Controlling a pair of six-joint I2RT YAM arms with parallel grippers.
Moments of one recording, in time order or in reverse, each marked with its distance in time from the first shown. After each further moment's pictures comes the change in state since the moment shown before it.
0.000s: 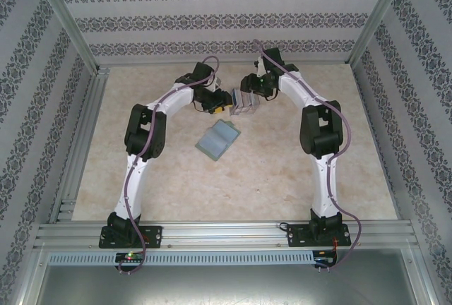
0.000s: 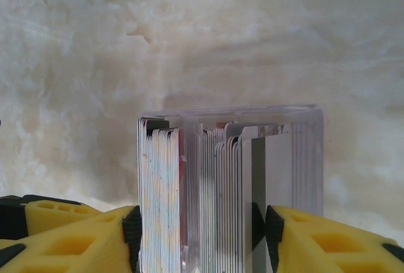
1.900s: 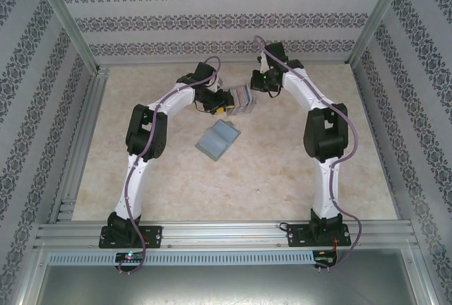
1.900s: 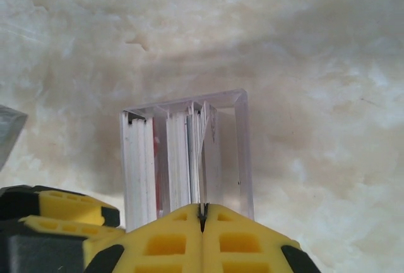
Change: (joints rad) left arm -0.009 0.002 0.008 -0.015 0.007 -0.003; right arm -0.006 -0.102 -0.018 -0.057 0.082 -0.051
